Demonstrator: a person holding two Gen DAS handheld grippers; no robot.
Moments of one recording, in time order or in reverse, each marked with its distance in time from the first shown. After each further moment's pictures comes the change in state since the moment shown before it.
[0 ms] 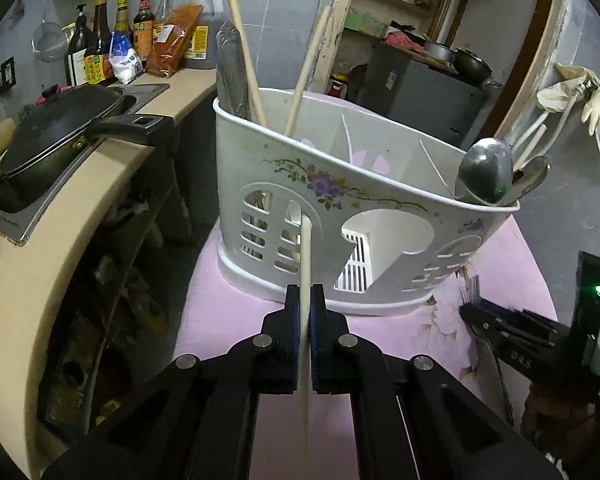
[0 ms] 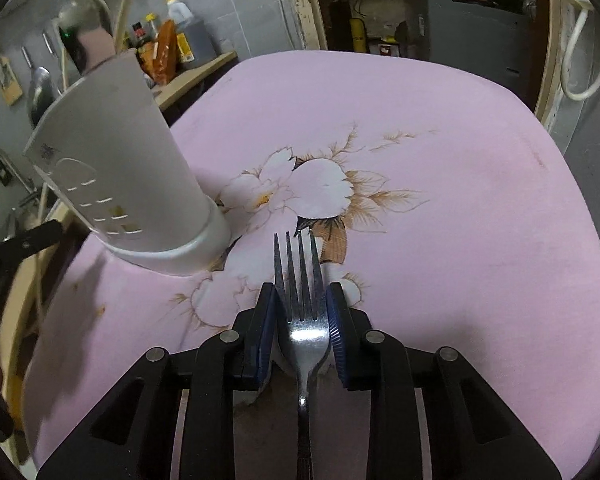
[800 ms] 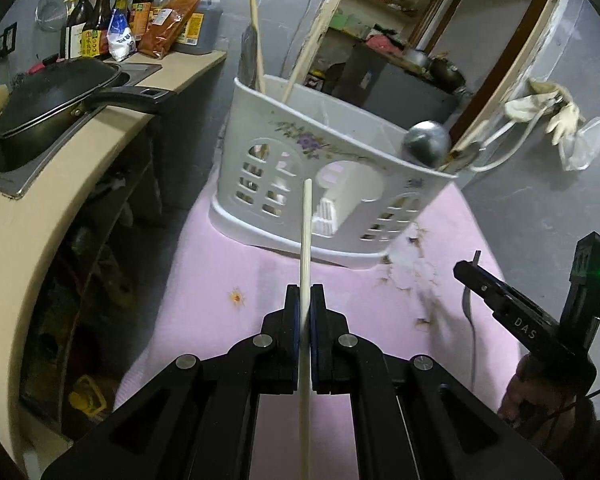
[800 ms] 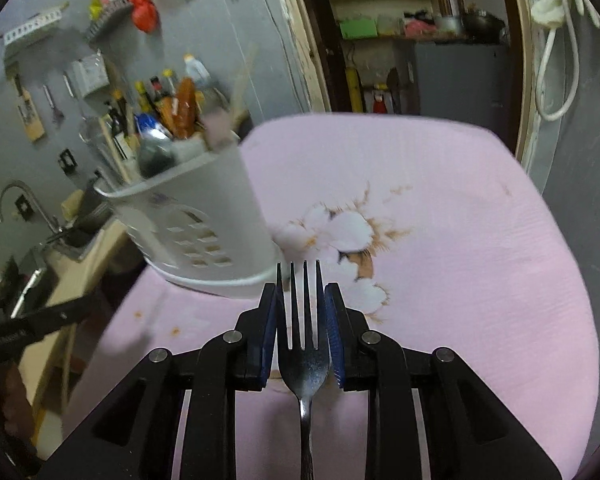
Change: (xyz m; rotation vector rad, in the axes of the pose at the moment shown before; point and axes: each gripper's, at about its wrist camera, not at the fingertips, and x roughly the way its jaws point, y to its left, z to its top) left arm -0.053 0.006 -0.031 -0.059 0.004 -0.164; right arm -0.080 0.039 -0.015 0.048 -0.226 0.018
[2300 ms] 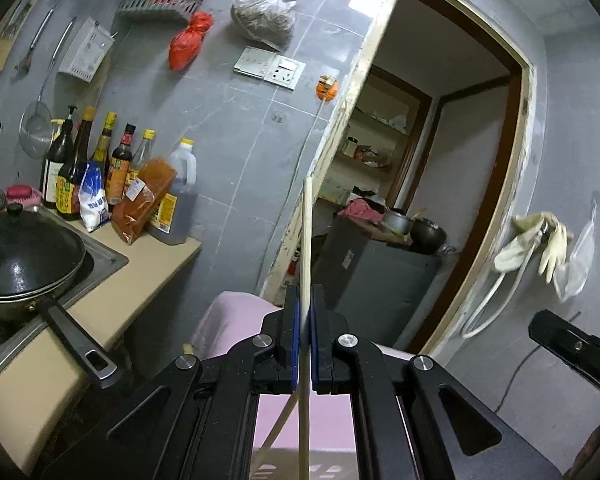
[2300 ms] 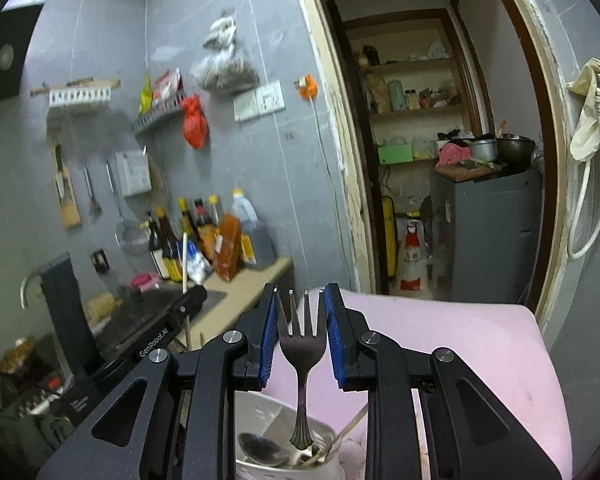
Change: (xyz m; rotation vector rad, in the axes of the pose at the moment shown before) left arm 0.015 0.003 0.159 0.042 -0.628 -0.046; right arm -0.018 0.062 0.132 -0.107 -0.398 0.069
